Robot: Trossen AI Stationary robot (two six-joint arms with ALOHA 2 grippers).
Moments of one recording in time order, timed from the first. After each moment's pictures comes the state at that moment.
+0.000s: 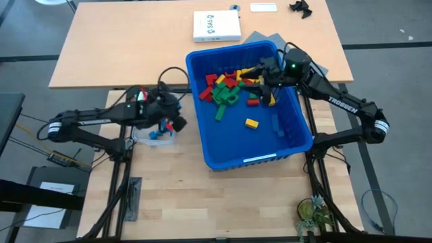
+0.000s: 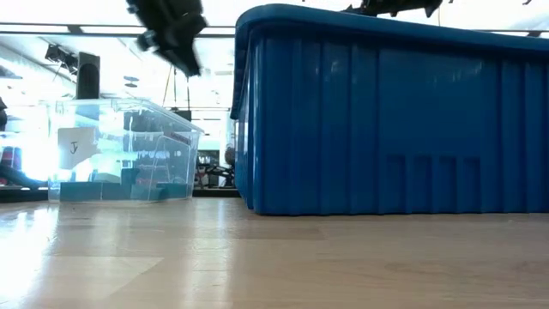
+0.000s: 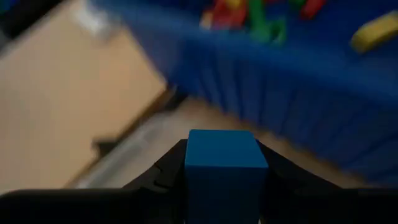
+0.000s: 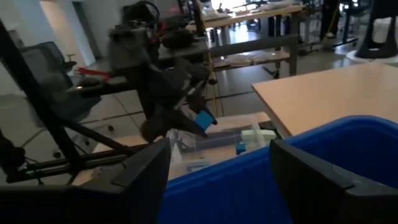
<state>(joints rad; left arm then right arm) 0.16 1.16 1.11 -0.80 -0.64 -0.29 -0.62 1.22 1.19 -0.07 -0.59 0.09</state>
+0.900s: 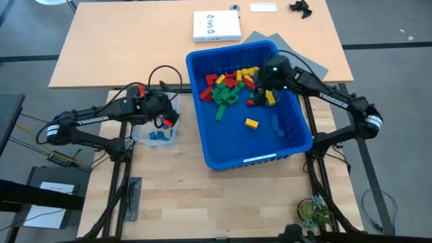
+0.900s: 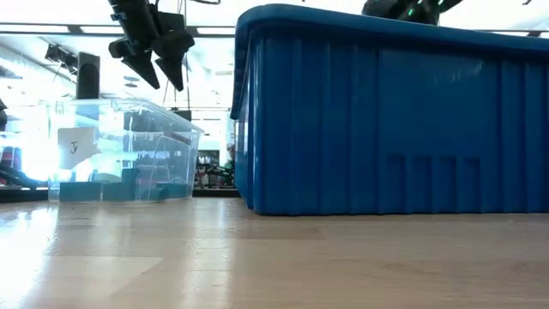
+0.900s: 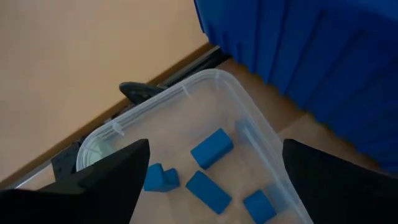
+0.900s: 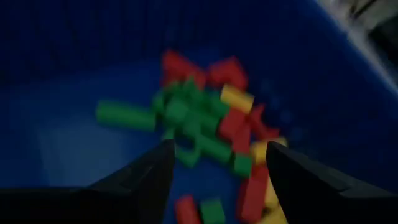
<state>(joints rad) 0.25 1.14 1.11 -1.00 -0.65 -0.52 -0.66 1.33 1.20 -0.51 -0.04 -0.49</state>
